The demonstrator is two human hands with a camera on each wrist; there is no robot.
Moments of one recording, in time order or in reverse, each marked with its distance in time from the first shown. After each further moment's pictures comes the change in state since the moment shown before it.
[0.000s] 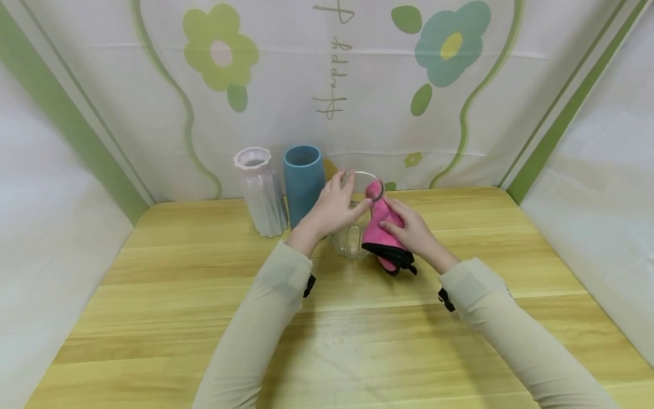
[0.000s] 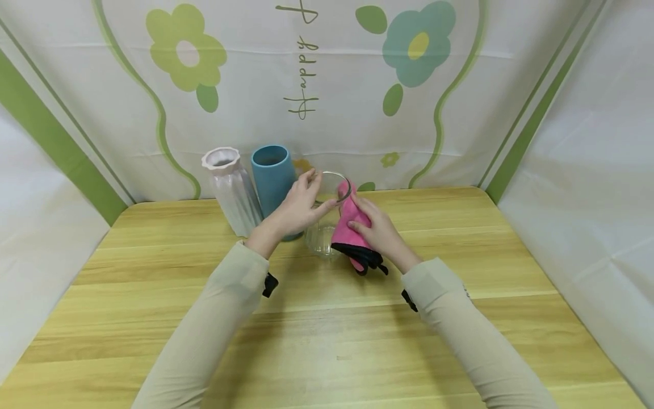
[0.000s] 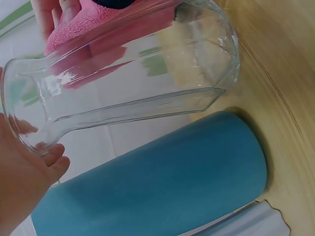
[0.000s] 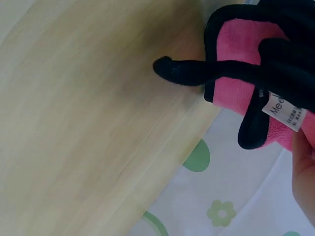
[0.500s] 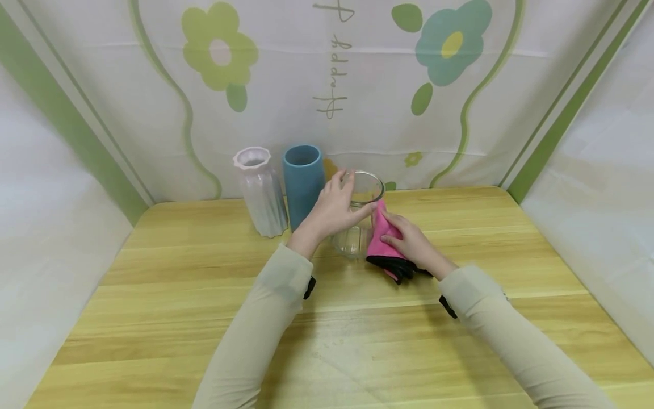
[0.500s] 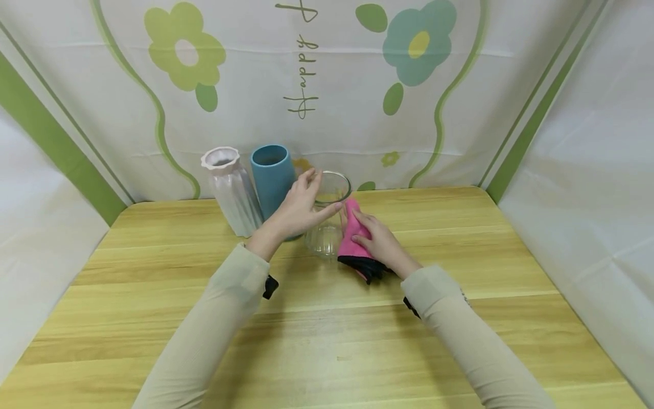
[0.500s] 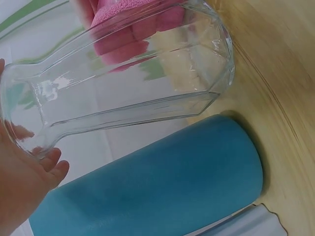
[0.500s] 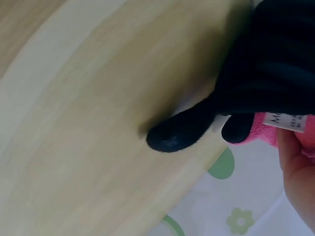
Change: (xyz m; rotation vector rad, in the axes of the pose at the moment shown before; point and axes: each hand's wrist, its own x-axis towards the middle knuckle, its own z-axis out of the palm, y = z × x) left_hand 0.004 -0.001 0.007 0.024 0.063 -0.014; right_hand -0.009 0.023 0.013 -0.066 -0.107 0.024
